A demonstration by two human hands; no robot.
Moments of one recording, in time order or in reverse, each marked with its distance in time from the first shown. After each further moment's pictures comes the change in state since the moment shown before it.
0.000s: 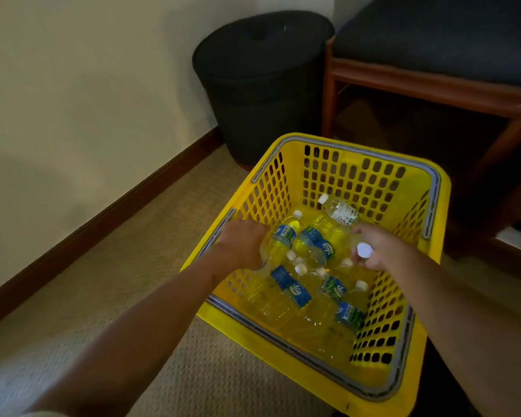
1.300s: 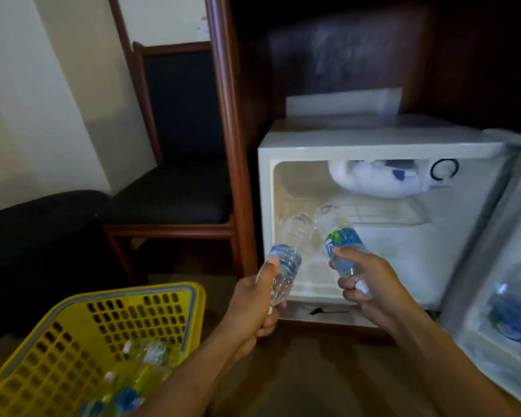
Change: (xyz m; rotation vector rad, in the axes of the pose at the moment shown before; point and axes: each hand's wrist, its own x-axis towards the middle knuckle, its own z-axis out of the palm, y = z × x) left_hand -0.020 0.387 -0.218 -1.699 -0.085 0.317; right_hand -0.248 -0.017 -0.366 0.531 0.085 -0.821
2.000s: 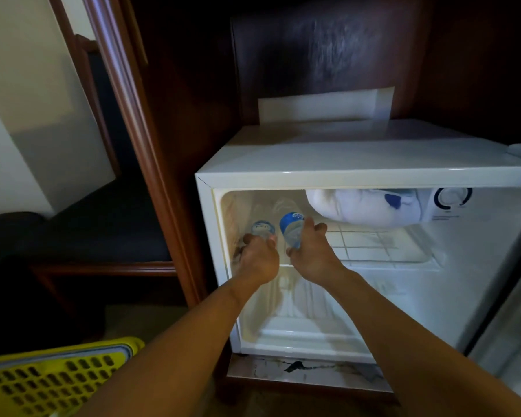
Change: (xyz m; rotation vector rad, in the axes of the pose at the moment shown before) left_hand 0.246 0.051 0.100 0.714 0.282 0.076; right_hand 0.228 -0.040 -0.003 -1.106 0.147 -0.343
